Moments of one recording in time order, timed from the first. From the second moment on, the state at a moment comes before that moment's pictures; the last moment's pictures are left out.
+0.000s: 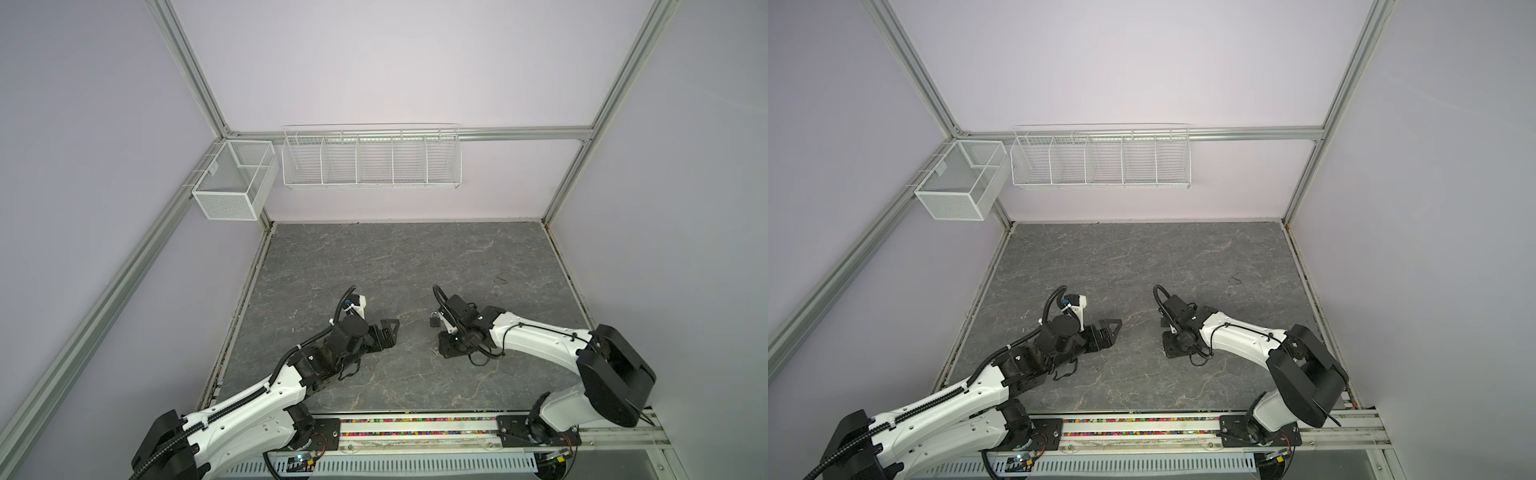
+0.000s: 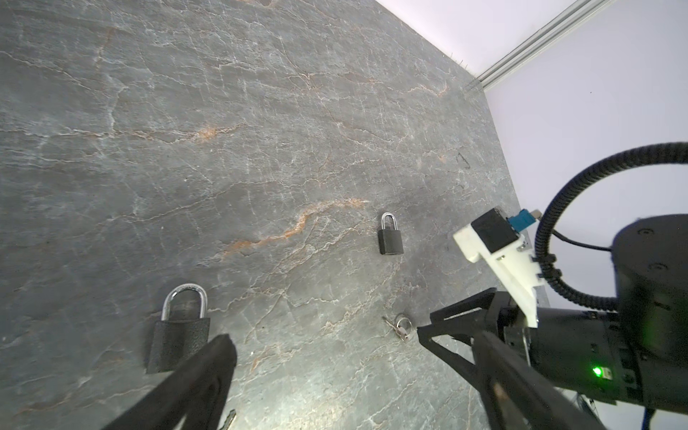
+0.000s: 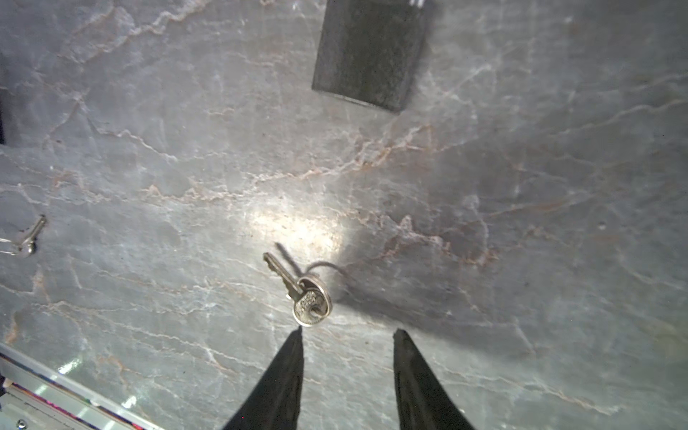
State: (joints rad) left arm -0.90 0.91 0.50 -0.15 -0.16 -0.87; right arm 0.79 1.51 0.83 -0.60 -0.09 0.56
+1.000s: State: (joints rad) left arm -0.90 0.90 0.50 -0.16 -0.17 -0.87; right arm 0.81 1.61 0.85 -0.53 -0.14 0.54
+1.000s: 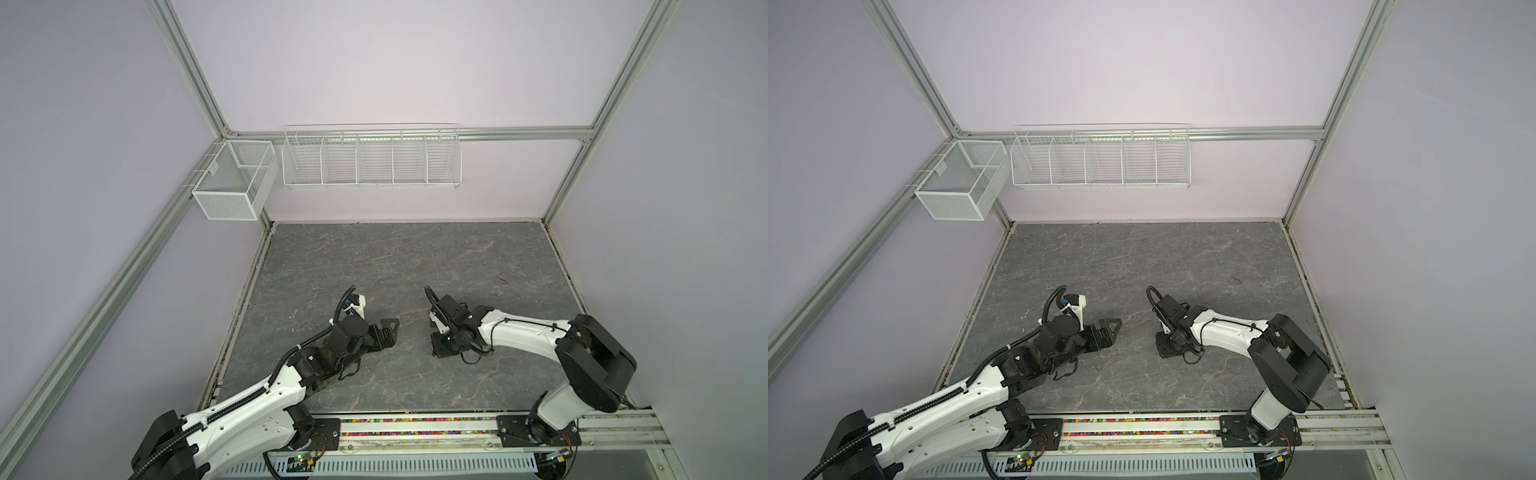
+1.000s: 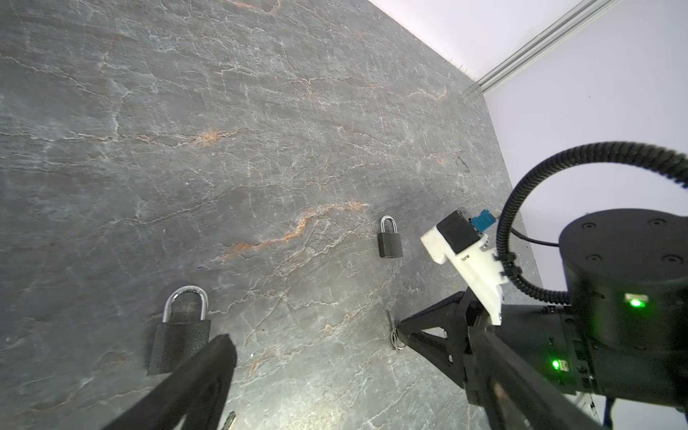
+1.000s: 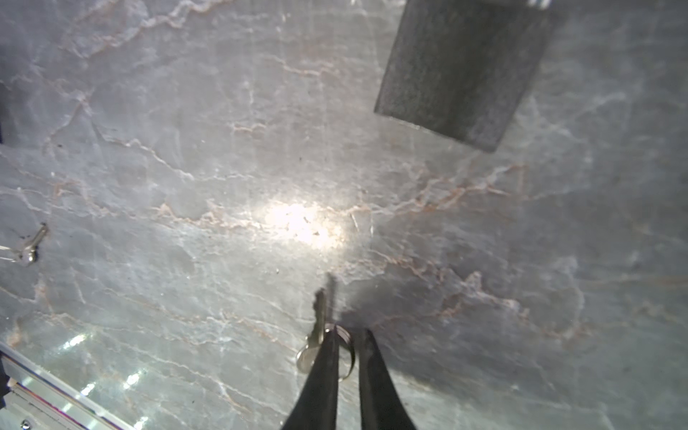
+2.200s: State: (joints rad) left arm -0.90 0.85 0.50 -0.17 -0.18 -0.91; right arm 0.86 1.61 0.93 -0.62 -0.07 0.57
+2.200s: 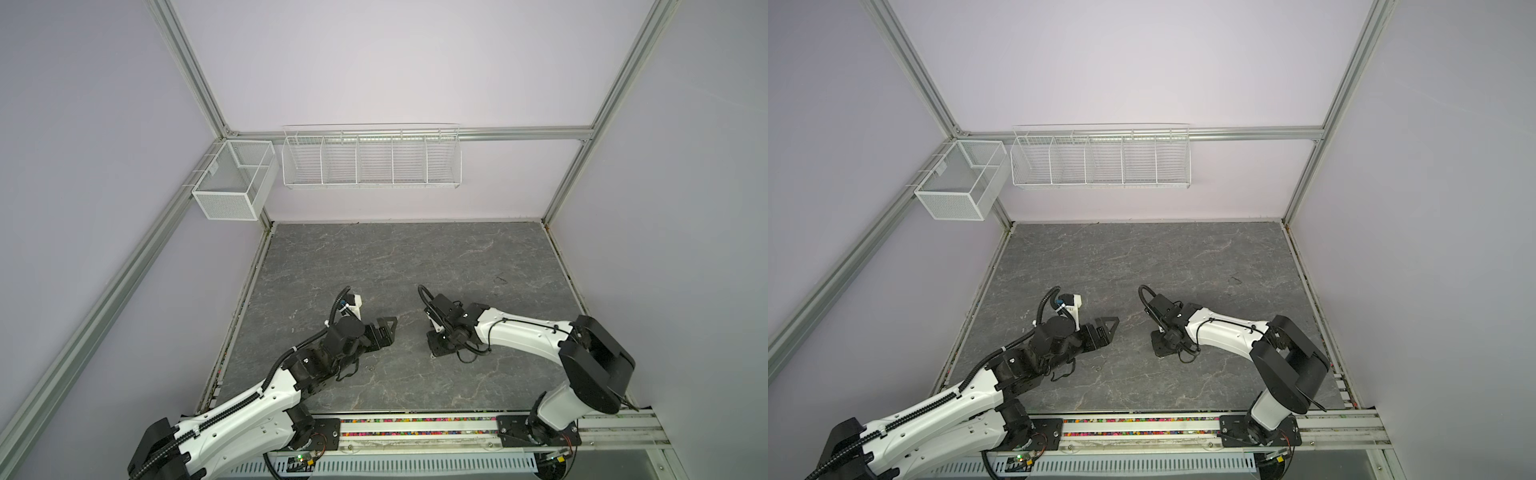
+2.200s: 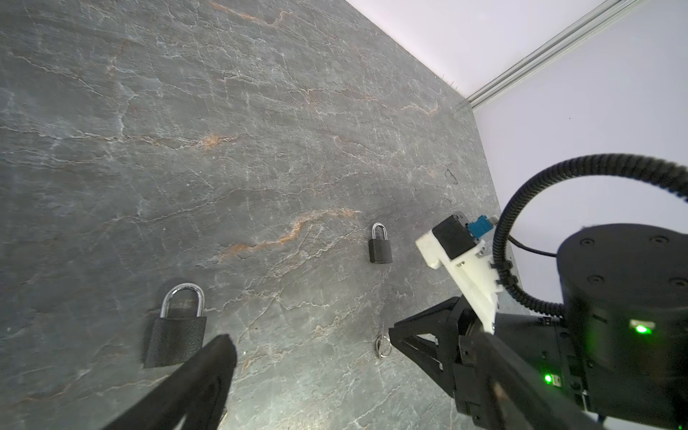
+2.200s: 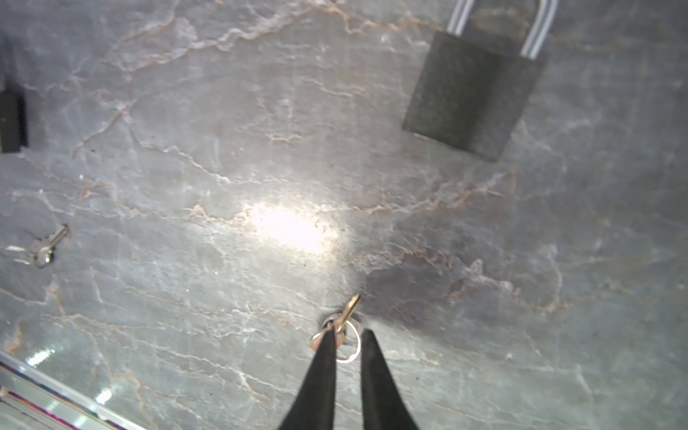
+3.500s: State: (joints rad) left arm -0.90 0.72 0.48 -0.25 -0.21 -0.92; right arm 0.90 1.68 0.96 -0.66 -0.03 0.64
